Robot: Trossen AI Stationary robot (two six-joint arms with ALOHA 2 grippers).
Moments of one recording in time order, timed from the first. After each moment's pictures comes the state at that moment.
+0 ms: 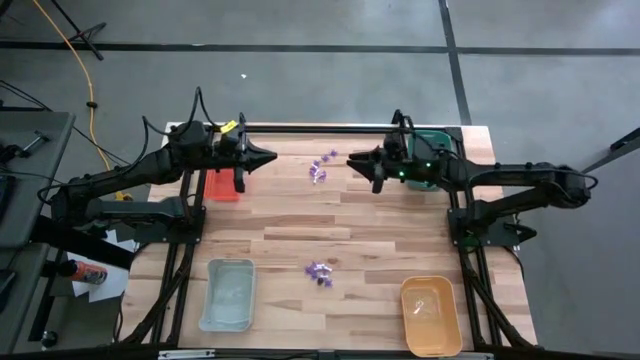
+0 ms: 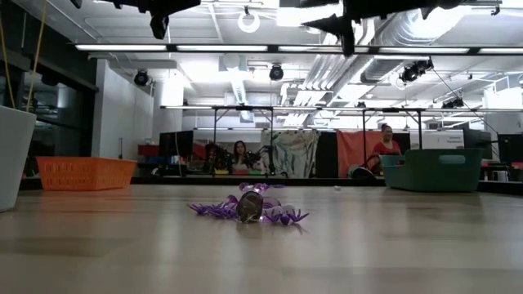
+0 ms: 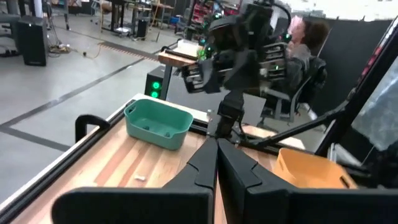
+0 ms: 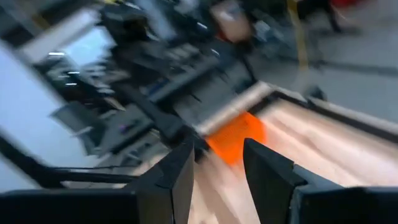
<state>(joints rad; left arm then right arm) 0.38 0.84 0.78 -0.03 0.26 -0.20 -0.17 1.14 0.80 0.31 0.02 0.51</state>
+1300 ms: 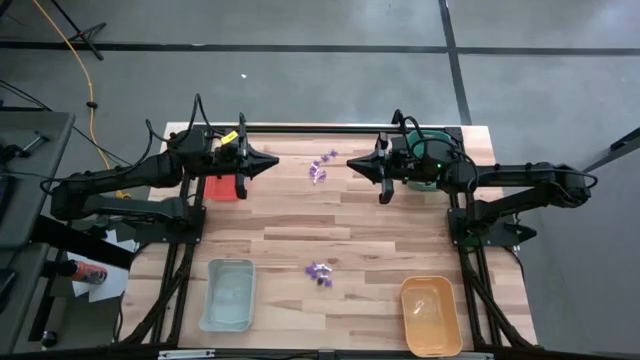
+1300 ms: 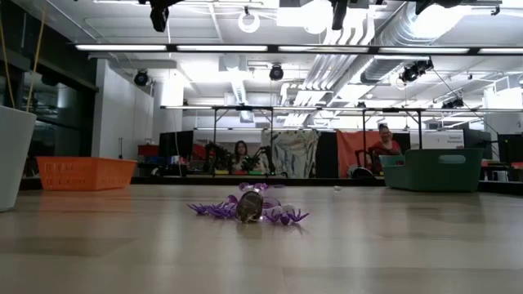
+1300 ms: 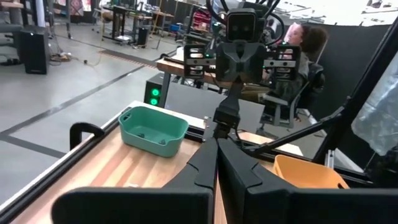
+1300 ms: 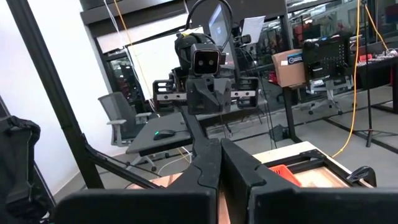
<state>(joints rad) 0.26 0.84 0.78 0.01 0.13 -0.21 -0.16 1.14 0.80 0.49 -0.13 0.26</state>
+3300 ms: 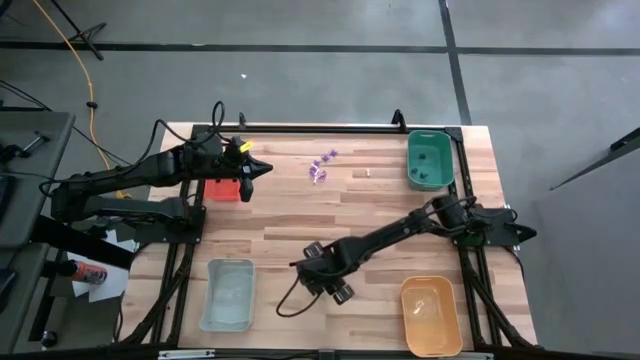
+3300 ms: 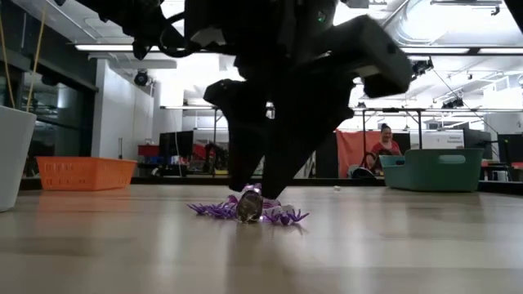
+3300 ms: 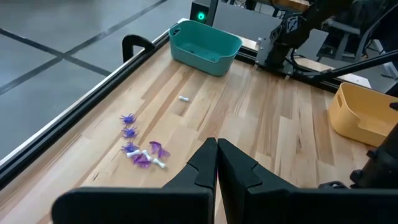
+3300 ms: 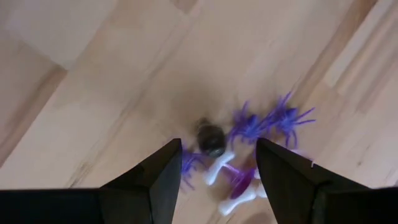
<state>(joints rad) 0.29 0.84 0.78 -0.36 0.01 -0.16 0.33 2.24 1.76 -0.75 -0.04 -0.30</state>
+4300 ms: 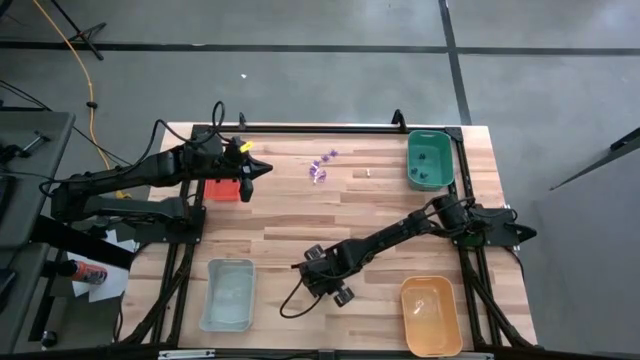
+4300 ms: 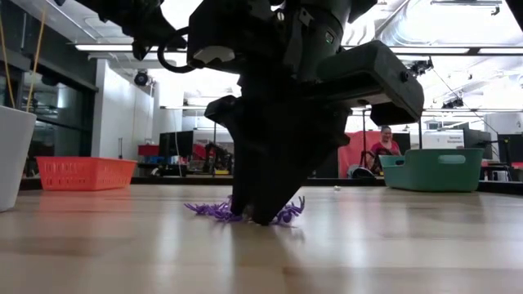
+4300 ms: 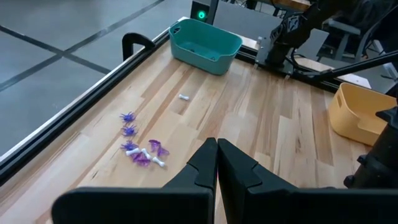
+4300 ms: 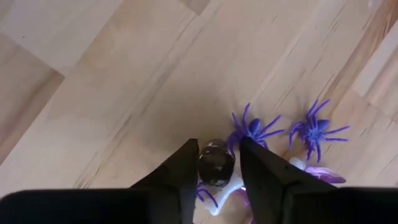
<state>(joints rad) 0.29 0.84 0.78 -0.36 0.01 -0.17 0.34 2.24 1.67 -0.62 -0.06 -0.29</state>
